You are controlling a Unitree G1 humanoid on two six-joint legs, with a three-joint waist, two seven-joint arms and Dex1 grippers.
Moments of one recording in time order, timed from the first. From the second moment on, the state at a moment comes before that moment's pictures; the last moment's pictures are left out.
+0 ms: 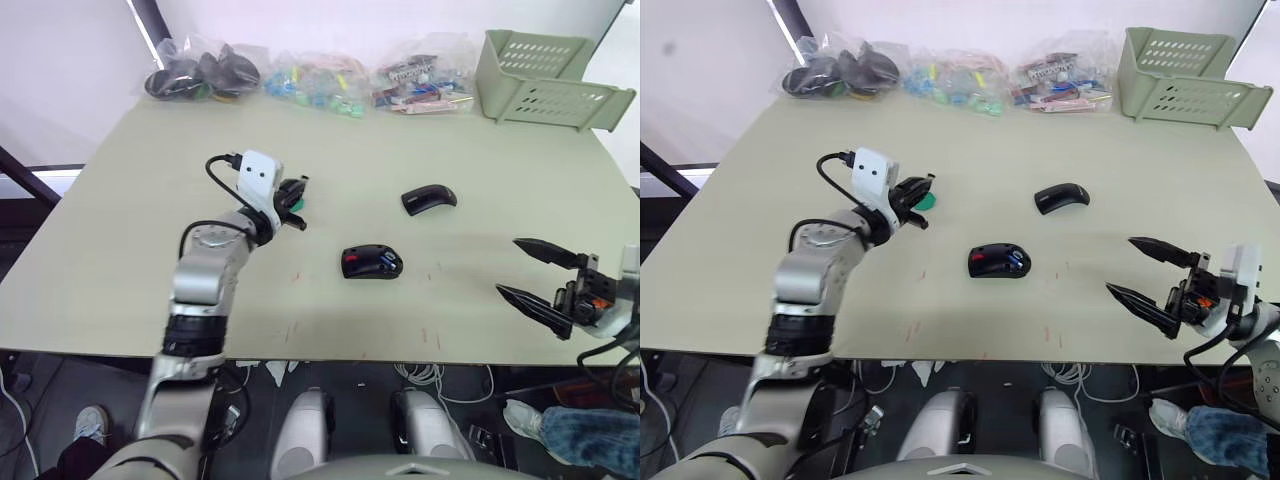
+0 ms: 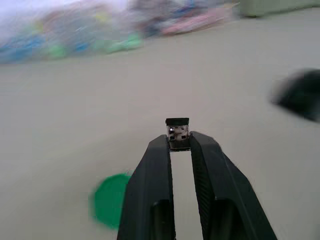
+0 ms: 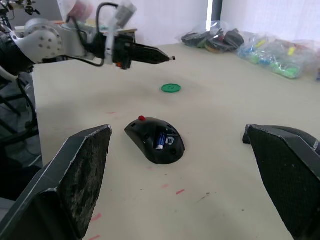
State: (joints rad) left arm -0.50 0.48 0.01 -0.13 -0.28 0.58 -0.62; right arm 0.08 -0.65 -0.35 -0.28 0.73 0.22 1.15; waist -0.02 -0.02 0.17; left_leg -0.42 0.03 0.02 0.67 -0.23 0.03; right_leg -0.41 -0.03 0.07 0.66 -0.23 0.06
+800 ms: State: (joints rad) left arm -0.71 0.62 -0.21 0.02 -0.34 0.30 -1.35; right arm -0.63 -0.56 -0.10 -0.29 1.30 1.41 0.27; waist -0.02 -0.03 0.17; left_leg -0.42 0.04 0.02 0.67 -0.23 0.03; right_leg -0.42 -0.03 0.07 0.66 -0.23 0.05
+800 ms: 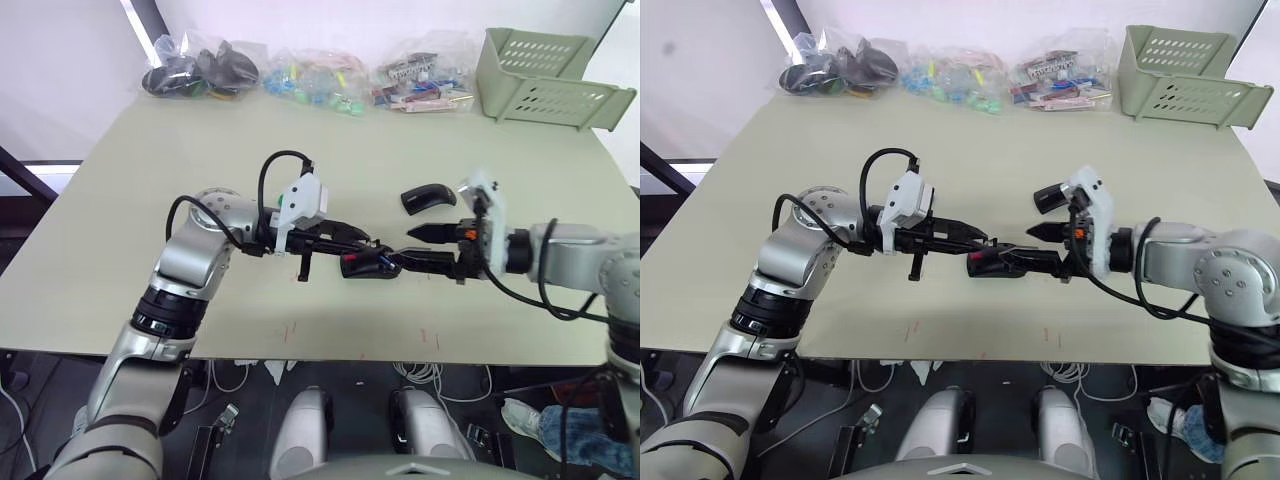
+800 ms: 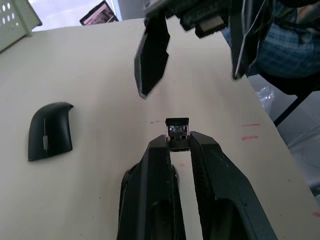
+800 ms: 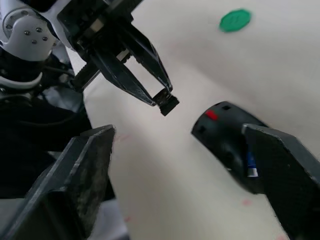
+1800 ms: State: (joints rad) left arm -0.74 0.57 -0.24 0.14 -0.20 -0.05 -1.39; right arm -0.66 -0.59 0.07 -0.05 1.94 1.22 -0.31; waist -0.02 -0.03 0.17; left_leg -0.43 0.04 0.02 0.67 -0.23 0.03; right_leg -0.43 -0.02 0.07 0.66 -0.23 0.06
